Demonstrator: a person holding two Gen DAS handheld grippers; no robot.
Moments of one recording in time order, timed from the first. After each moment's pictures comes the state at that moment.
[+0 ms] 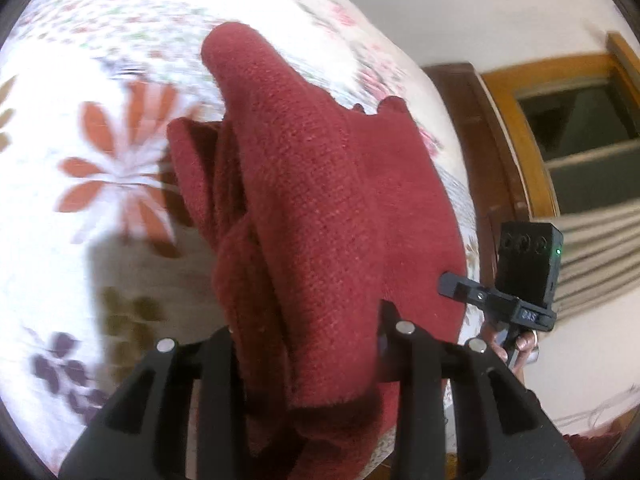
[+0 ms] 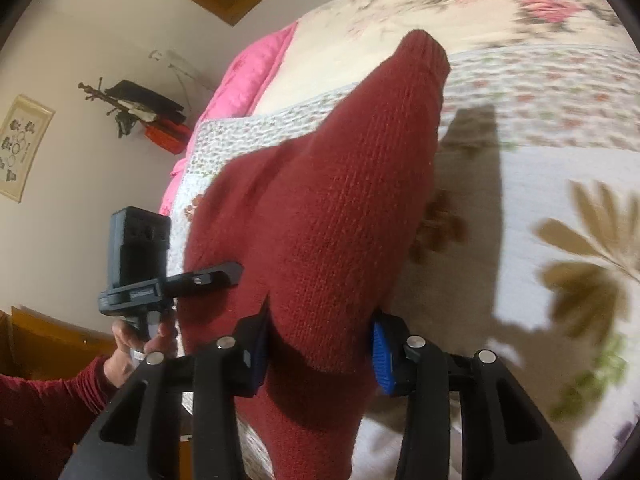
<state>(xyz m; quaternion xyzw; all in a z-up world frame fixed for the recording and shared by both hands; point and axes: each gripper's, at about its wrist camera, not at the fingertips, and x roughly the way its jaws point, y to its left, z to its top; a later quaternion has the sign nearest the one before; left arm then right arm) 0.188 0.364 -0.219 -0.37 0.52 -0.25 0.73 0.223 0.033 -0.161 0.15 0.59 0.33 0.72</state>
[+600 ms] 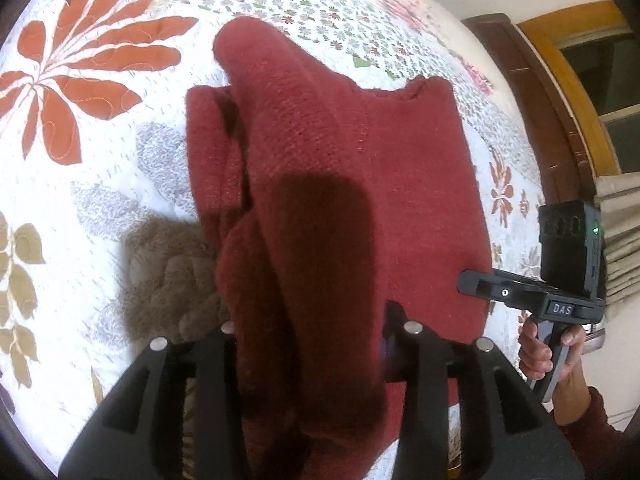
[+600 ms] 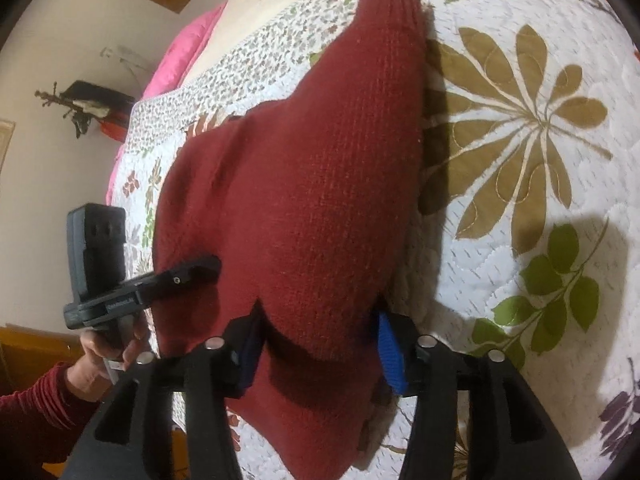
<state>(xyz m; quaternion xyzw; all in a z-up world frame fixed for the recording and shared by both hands) 0.170 0.268 -0.288 -0.28 0.58 -0.16 0.75 0.208 -0.035 -0.255 0.13 0.64 0.28 0.70</state>
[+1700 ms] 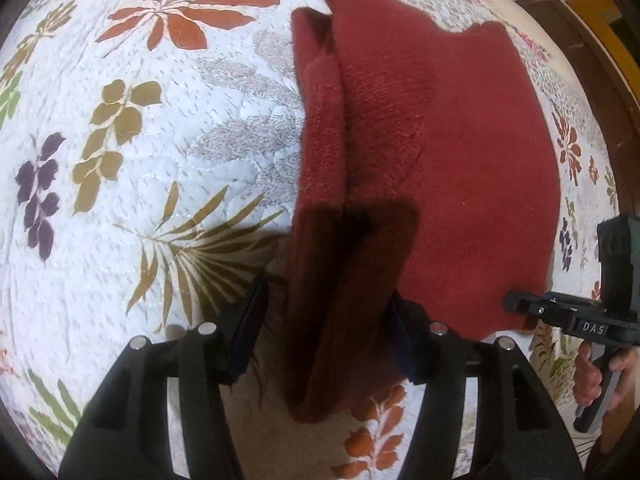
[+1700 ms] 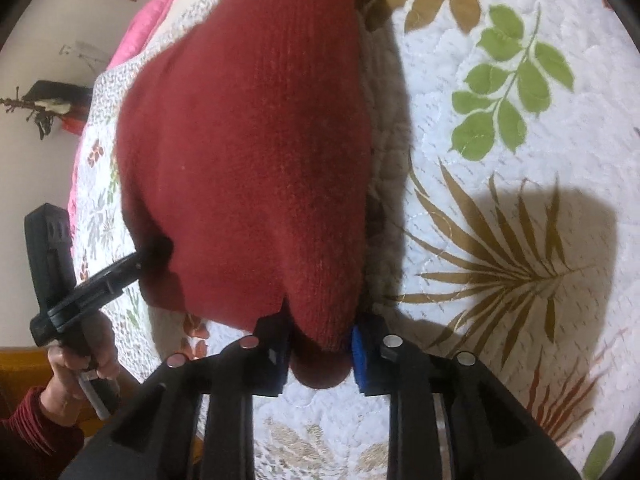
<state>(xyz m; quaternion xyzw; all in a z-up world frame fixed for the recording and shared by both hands) 0.076 0.270 -0.284 -0.20 0.62 -0.03 0.76 0.127 -0.009 -0.284 0.13 0.69 0.21 0.68</state>
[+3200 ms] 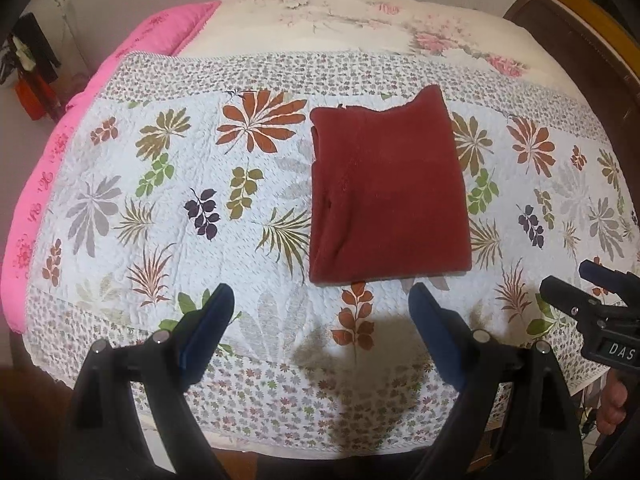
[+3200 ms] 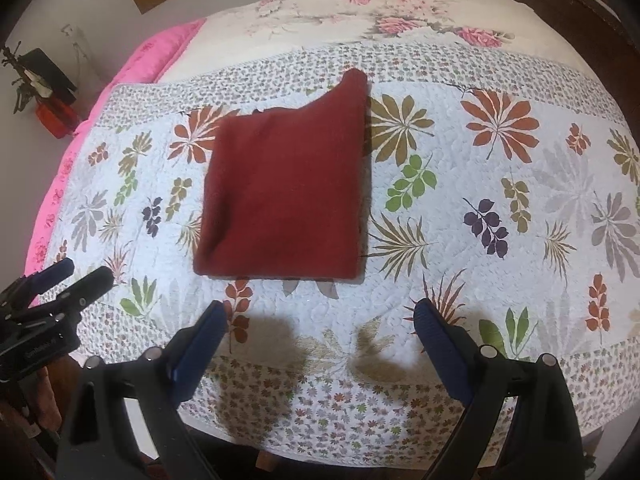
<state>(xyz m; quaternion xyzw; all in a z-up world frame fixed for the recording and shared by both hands) -0.023 0.229 -0.074 -0.07 0.57 0.07 0.82 0.018 0.009 -0.080 -0.01 0.59 0.10 0.80</state>
